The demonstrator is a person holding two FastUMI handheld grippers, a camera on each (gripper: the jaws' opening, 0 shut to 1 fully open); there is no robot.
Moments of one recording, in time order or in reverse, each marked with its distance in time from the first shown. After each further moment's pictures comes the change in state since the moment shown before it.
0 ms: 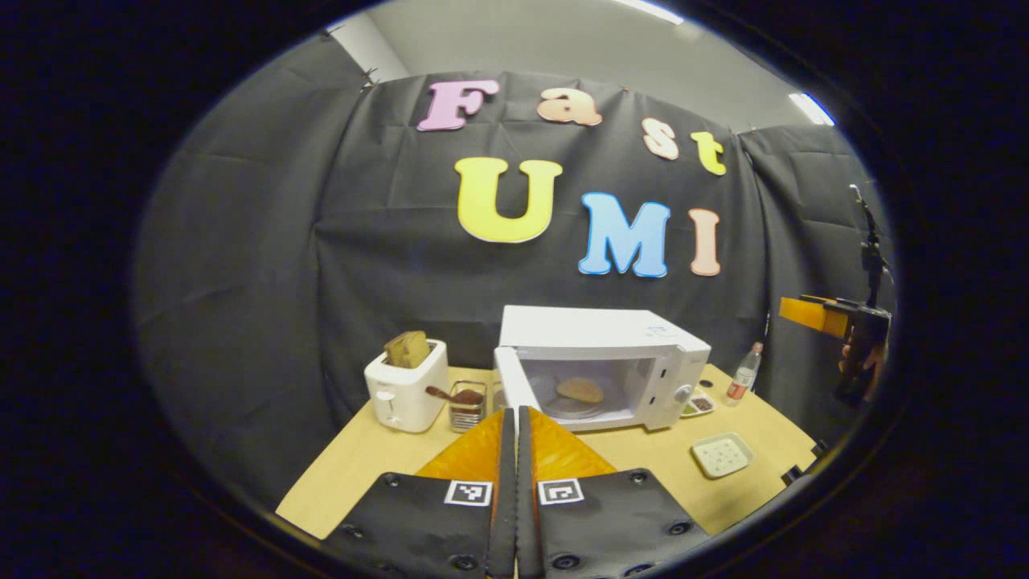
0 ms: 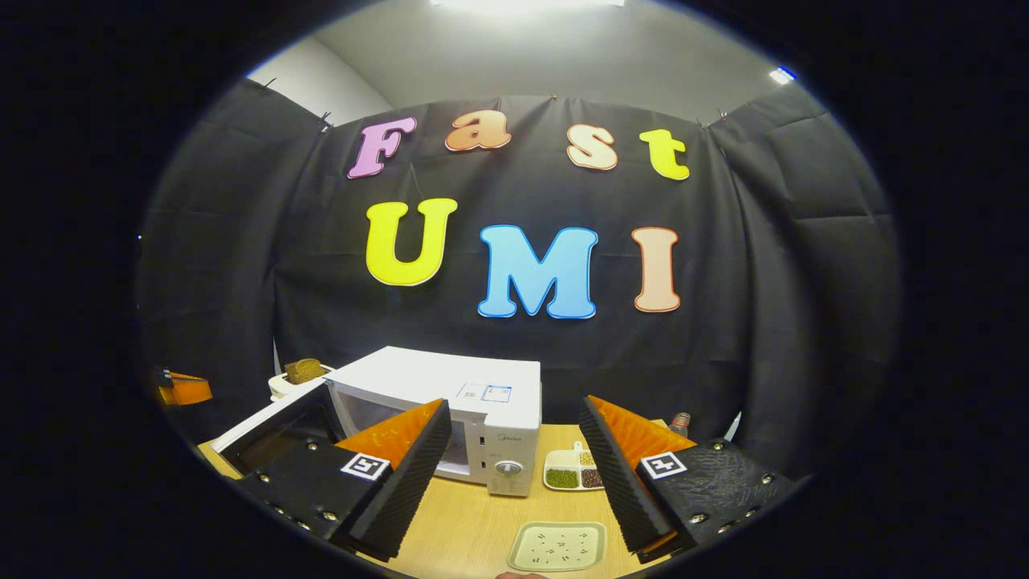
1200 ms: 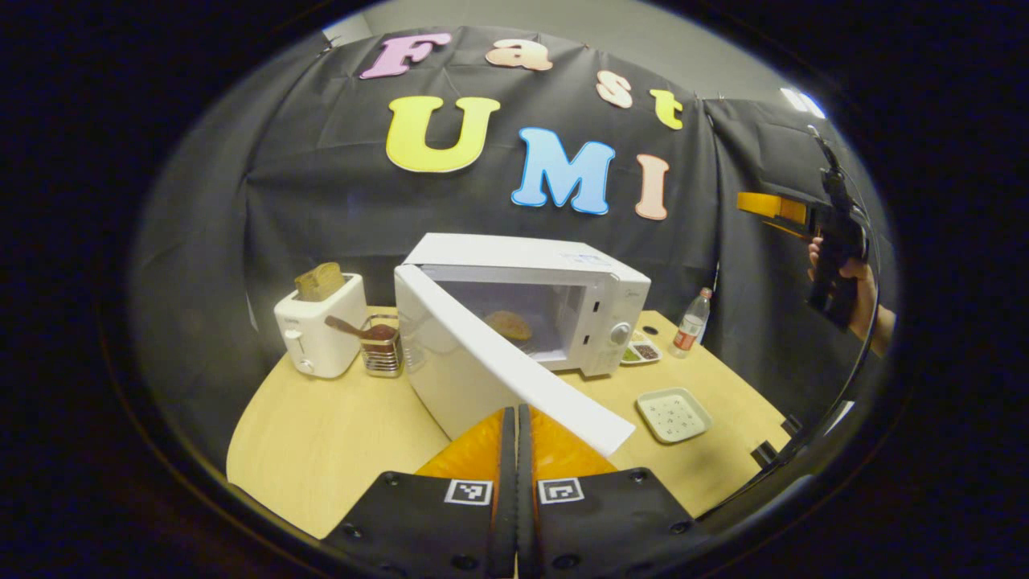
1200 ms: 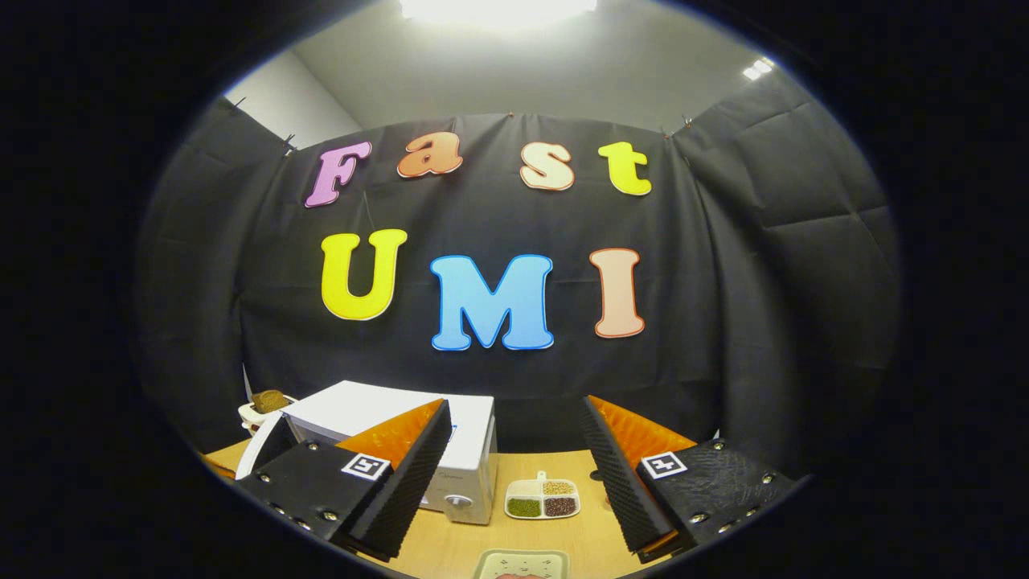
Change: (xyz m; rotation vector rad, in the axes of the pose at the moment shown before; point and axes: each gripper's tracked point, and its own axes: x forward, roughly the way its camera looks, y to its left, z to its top) left arm 0.030 -0.129 -0.081 0.029 0.200 -0.233; right arm 0.018 -0.083 0.054 0.024 -0.123 -0.090
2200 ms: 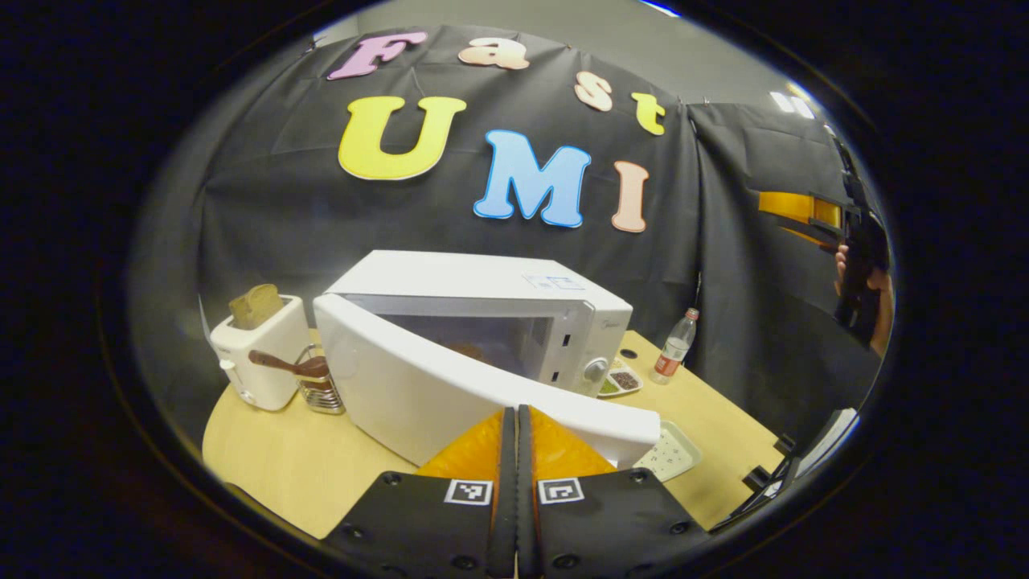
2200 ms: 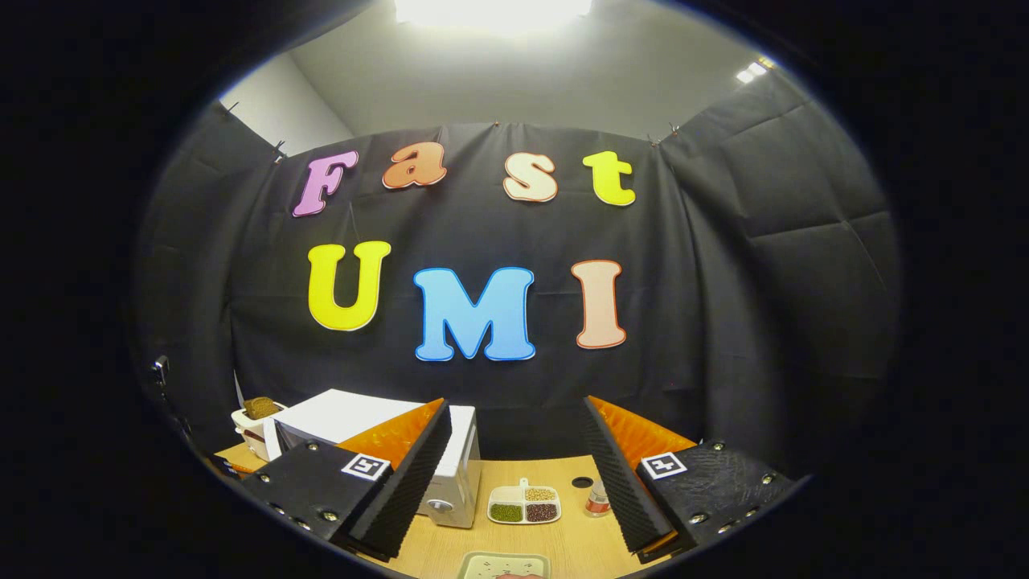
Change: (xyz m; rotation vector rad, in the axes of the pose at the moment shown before) left arm 0.096 -0.046 0.042 0.010 -0.055 -0.099; right arm -0.001 -0.028 0.011 0.035 0.008 -0.048
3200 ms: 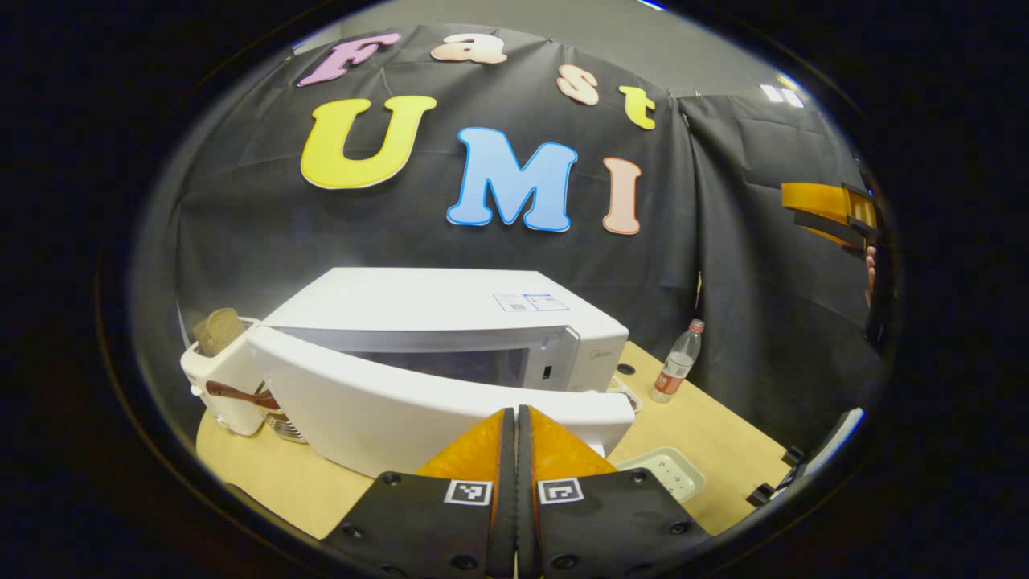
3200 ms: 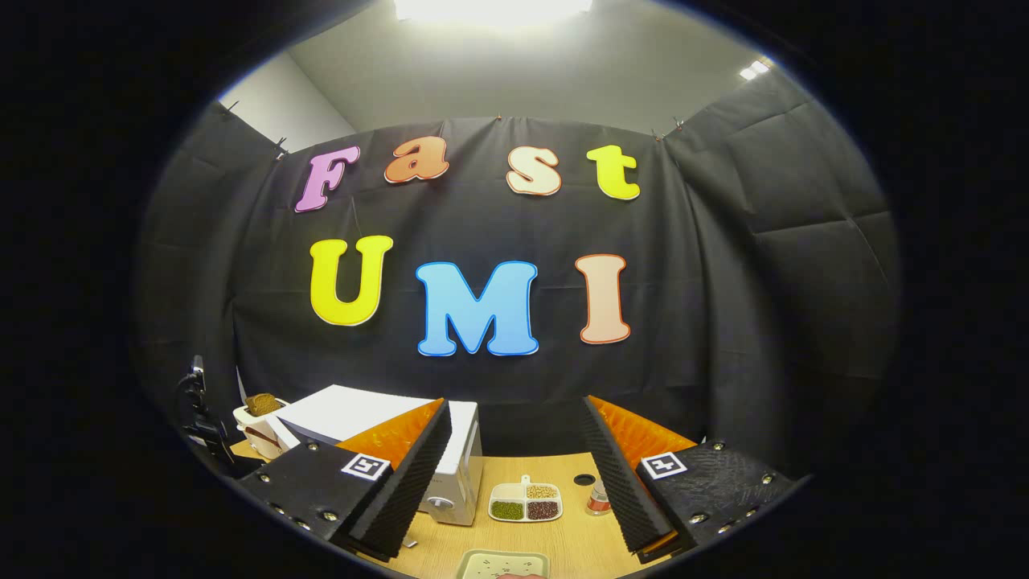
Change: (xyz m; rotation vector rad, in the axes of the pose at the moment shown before) left arm 0.077 -0.032 0.034 0.031 -0.024 -0.009; right arm 0.005 -0.002 0.001 -0.007 0.021 0.018
